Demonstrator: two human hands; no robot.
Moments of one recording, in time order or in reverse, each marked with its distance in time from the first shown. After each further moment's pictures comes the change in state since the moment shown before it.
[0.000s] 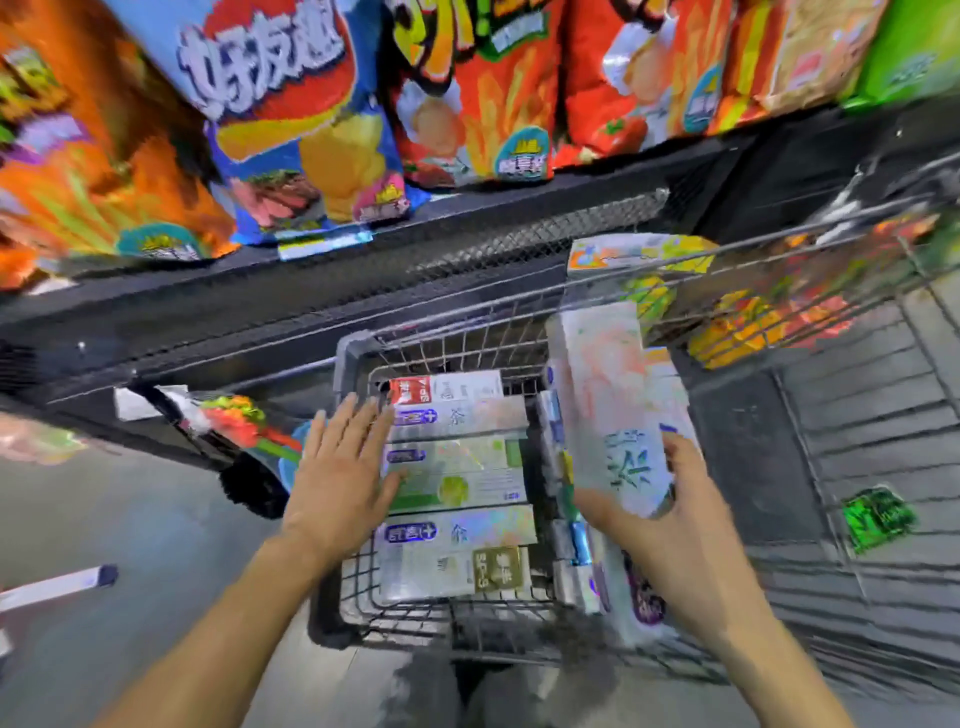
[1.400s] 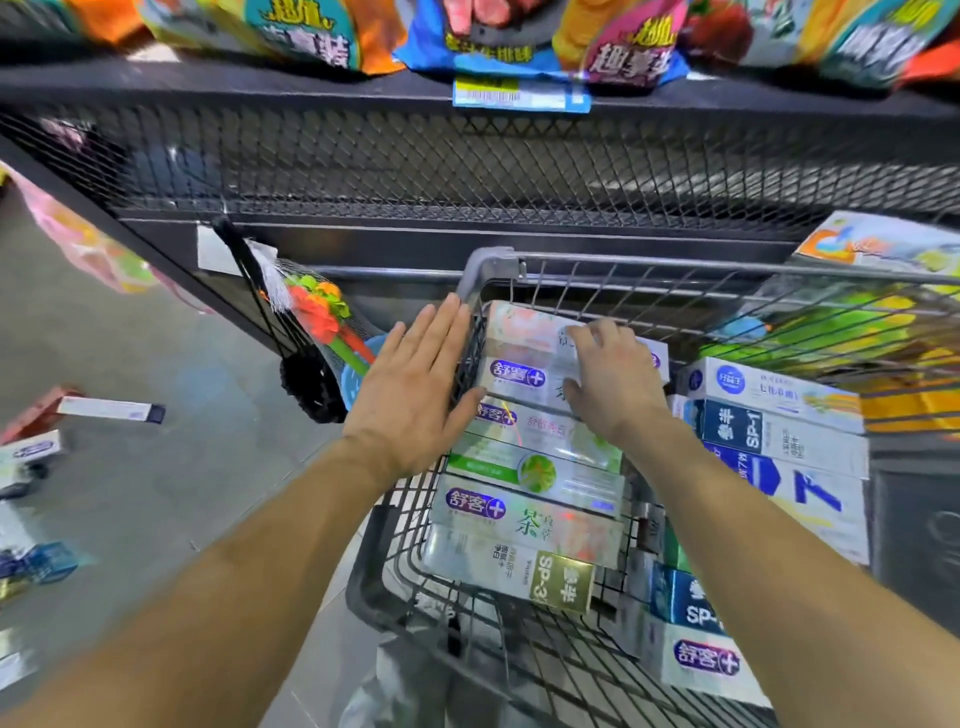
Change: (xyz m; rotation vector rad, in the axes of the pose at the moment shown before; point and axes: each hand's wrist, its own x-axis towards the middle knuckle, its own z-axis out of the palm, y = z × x) left_hand 0.019 -0.041 0.052 -0.110 -0.053 -0.197; right_hand 0.224 0.046 0.192 -1.218 -0.290 -0.585
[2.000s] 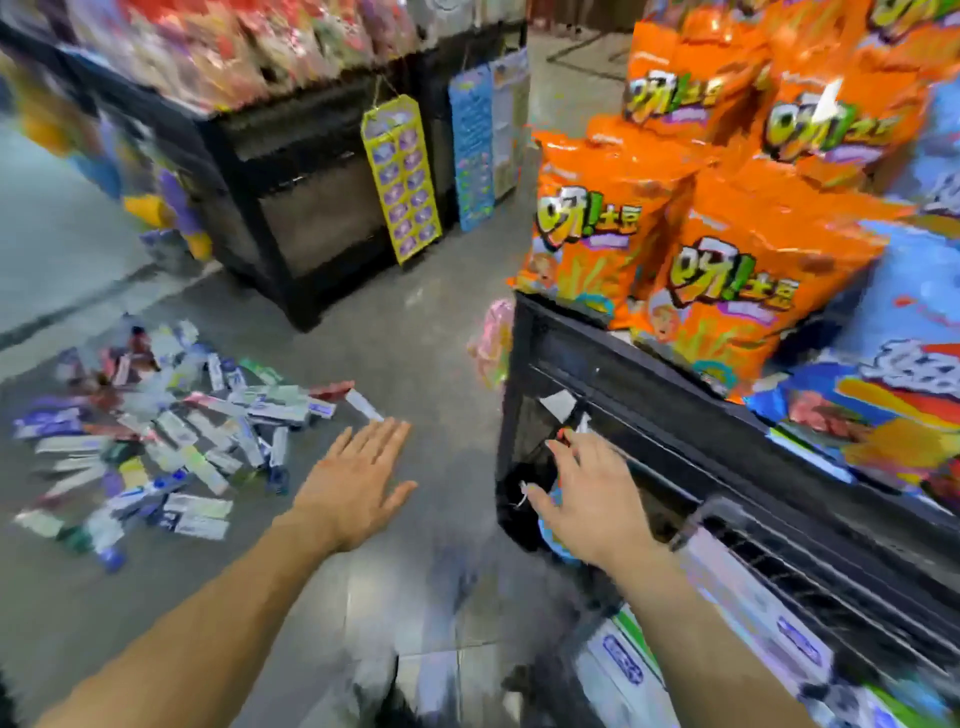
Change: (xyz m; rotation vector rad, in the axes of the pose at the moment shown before) left_hand -0.328 -0.160 -0.149 0.002 -0.005 -0.711; right_hand -0.095 -0.294 -0.164 -0.037 0.085 -0.673
